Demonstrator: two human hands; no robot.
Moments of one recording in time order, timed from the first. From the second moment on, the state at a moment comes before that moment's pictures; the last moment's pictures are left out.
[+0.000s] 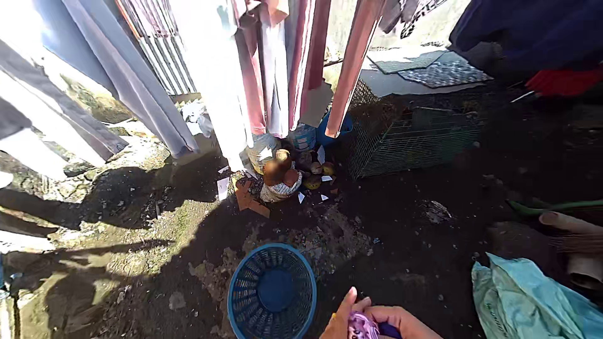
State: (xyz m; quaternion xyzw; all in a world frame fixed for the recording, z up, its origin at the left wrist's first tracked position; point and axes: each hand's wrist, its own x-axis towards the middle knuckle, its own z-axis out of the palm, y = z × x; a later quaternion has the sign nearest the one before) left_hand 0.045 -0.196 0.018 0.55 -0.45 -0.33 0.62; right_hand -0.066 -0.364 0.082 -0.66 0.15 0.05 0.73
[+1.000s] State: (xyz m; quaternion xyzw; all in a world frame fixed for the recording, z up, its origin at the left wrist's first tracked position) left_hand -0.158 -0.479 0.140 0.27 -0.17 -0.30 0.90; right_hand -0.492 -0.642 0.165 -0.40 0.19 -0.23 0.87
